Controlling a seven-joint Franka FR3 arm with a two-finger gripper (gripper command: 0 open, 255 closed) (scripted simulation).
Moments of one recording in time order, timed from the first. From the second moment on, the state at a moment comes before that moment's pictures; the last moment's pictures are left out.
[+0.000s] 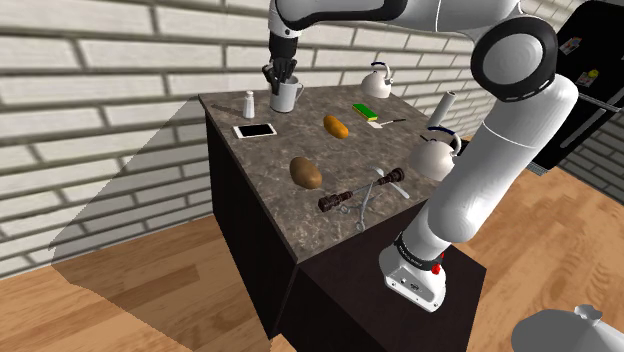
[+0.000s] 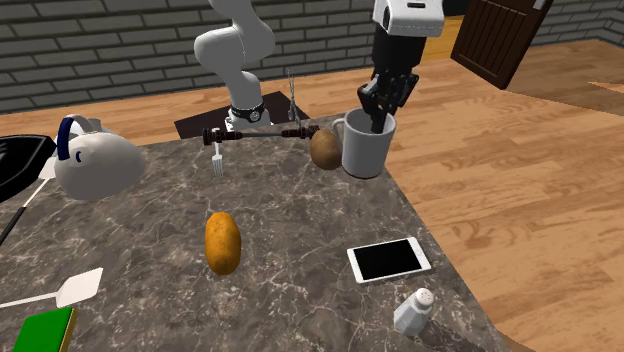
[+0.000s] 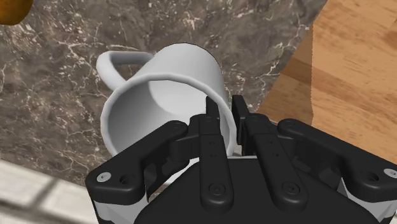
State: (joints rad) arm 0.05 0.07 0.08 -1.76 -0.08 1.87 0.02
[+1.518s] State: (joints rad) arm -0.23 0.14 -0.16 -1.66 -0.02 1.87 -0.50
